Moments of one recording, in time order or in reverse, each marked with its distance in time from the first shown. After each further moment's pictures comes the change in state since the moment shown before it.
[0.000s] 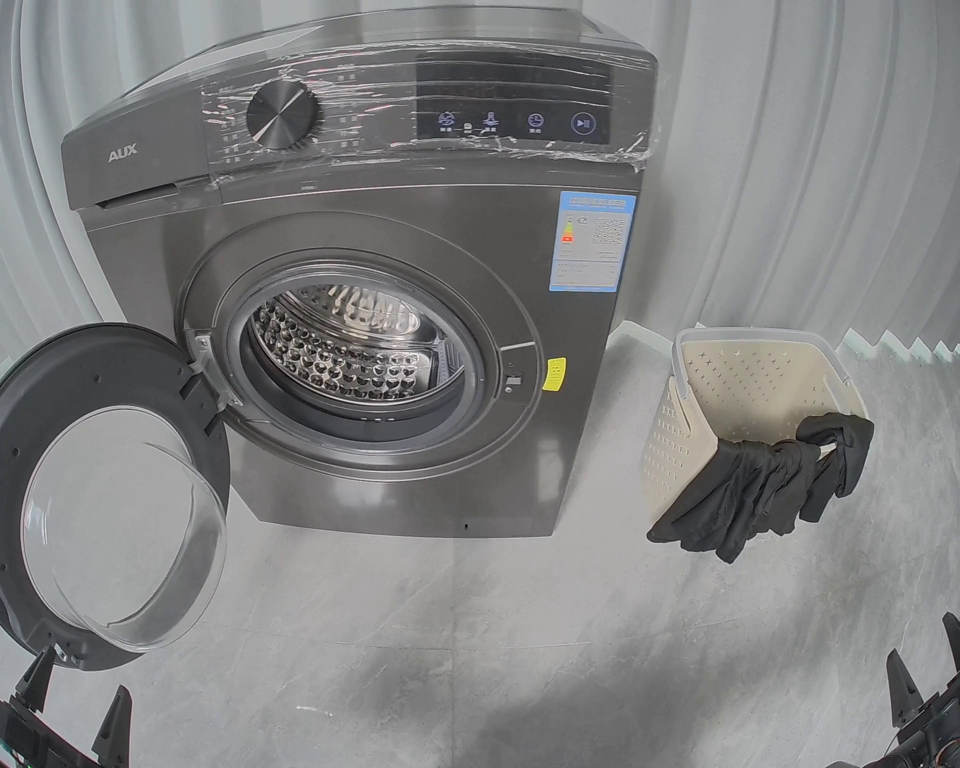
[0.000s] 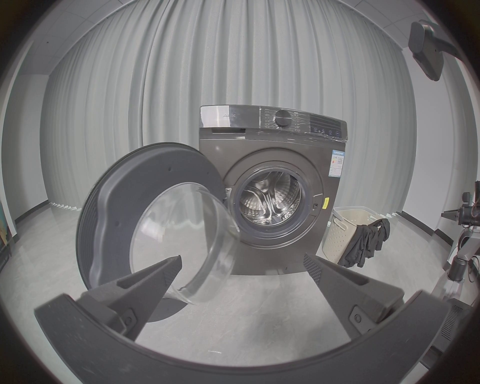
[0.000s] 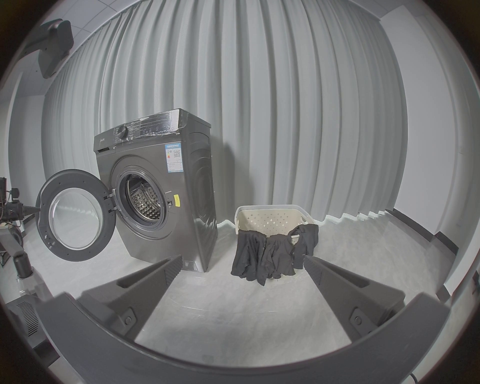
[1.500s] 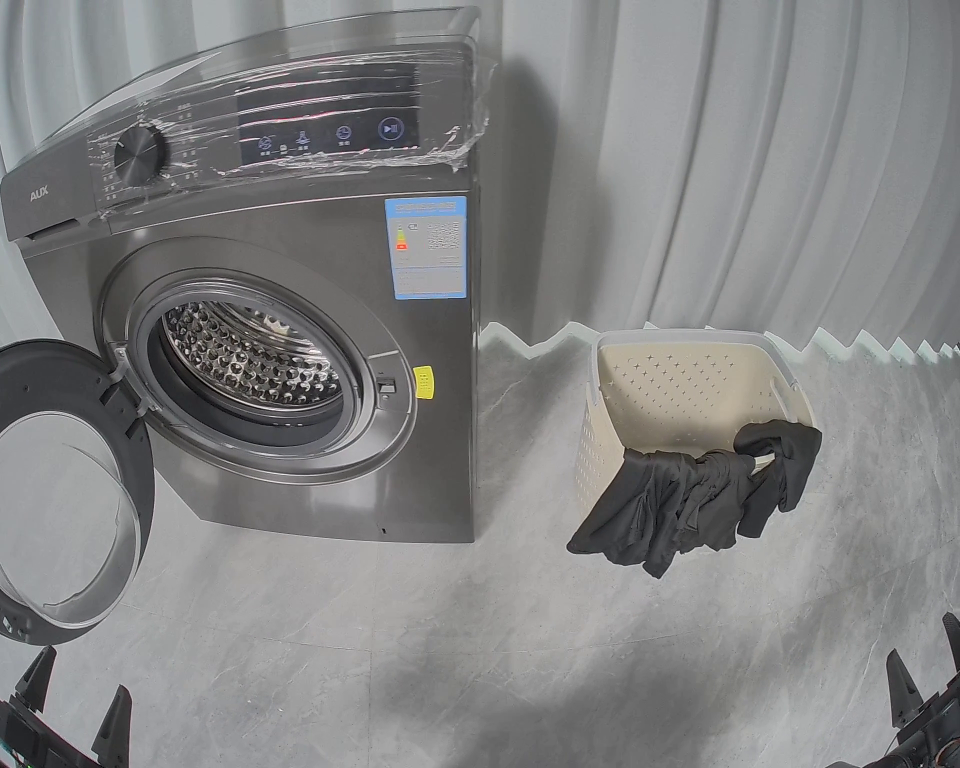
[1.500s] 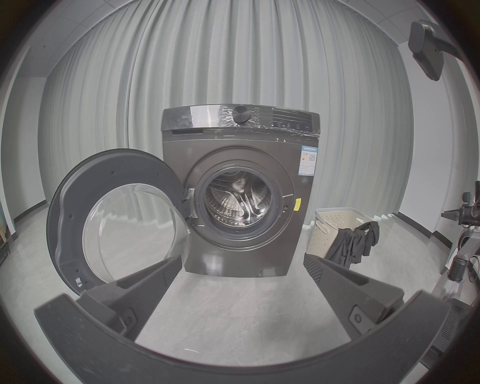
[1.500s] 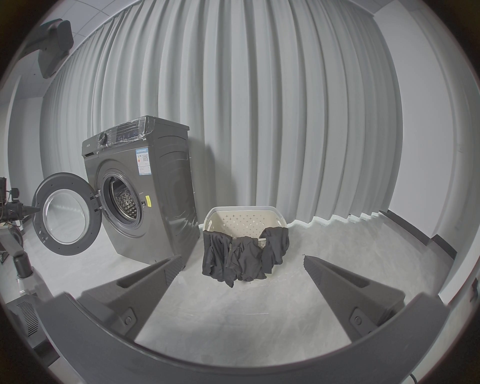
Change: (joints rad) left arm 0.001 0.000 0.000 0.000 0.000 0.000; right arm 0.000 0.001 0.000 0.000 0.000 0.000
